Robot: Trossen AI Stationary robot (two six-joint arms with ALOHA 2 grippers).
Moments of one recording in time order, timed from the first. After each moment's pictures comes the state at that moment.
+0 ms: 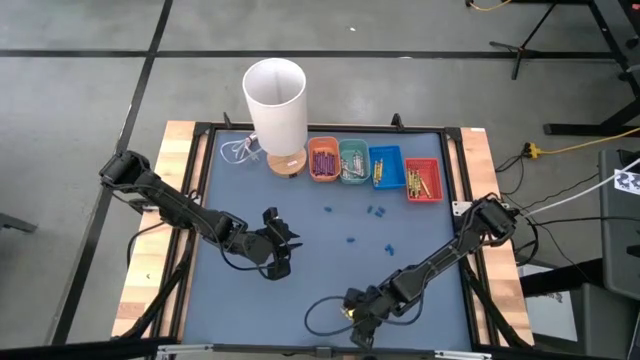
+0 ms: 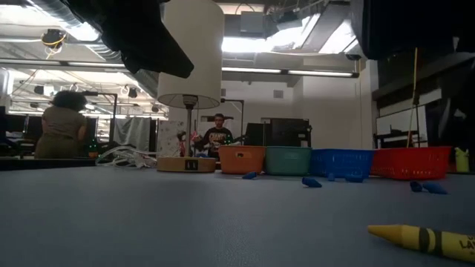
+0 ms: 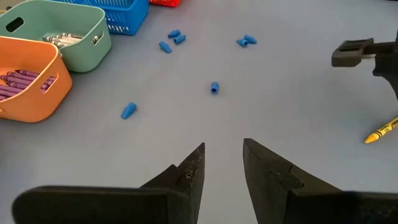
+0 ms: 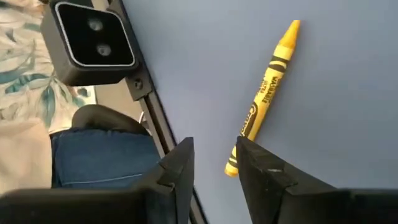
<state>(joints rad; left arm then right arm) -0.43 1.44 0.81 -0.06 -0.56 -0.49 0.67 1.97 1.24 -0.22 -0.15 1.16</state>
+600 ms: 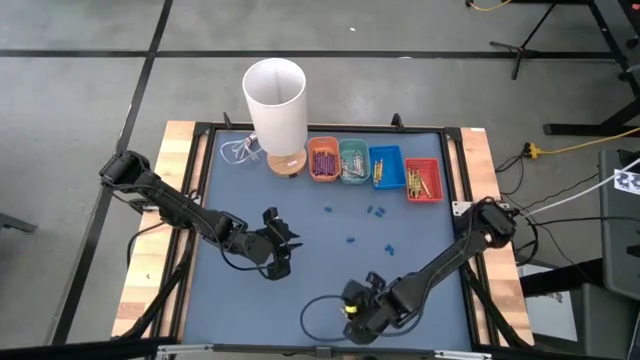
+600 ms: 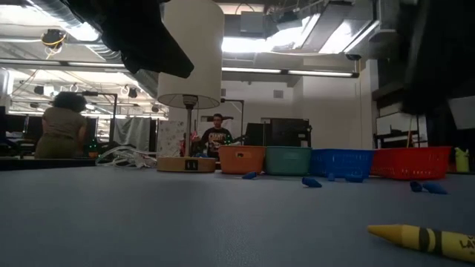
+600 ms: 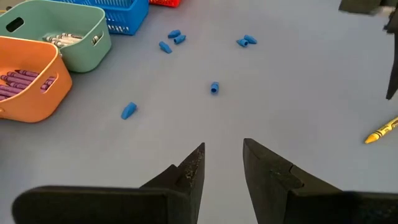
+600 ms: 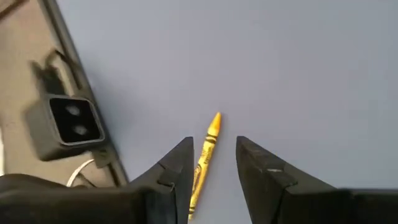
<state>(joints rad) -0.43 1.44 0.81 -0.06 -0.56 -0.49 0.69 1.98 1.49 -0.64 0.24 1.15</state>
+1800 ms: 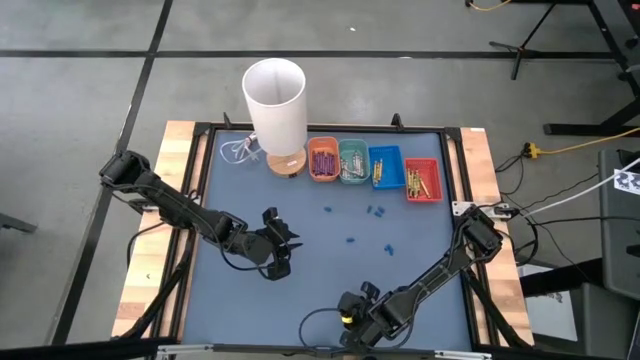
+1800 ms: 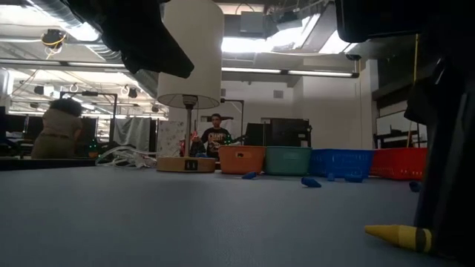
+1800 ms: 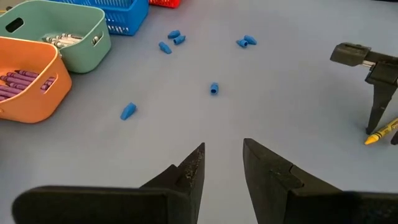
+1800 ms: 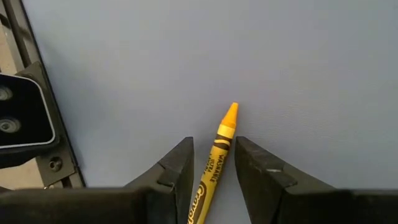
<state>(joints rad) -0.43 1.44 0.81 -0.06 -0.56 -0.49 0.73 2.15 1.49 -0.51 0.28 1.15</state>
